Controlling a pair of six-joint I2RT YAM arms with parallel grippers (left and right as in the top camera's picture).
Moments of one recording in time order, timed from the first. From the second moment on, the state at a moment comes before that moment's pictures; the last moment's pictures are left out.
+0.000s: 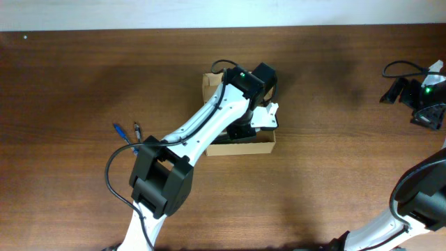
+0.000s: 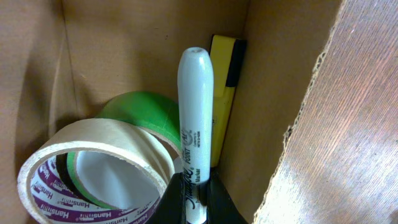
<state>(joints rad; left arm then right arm) -0.69 2.21 2.00 -1.37 0.00 0.72 -0.56 1.96 1.85 -1.31 -0.23 0.03</state>
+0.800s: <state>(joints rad) -0.69 2.13 2.00 -1.39 -0.12 0.60 -0.56 1.96 1.85 -1.31 -0.23 0.03</state>
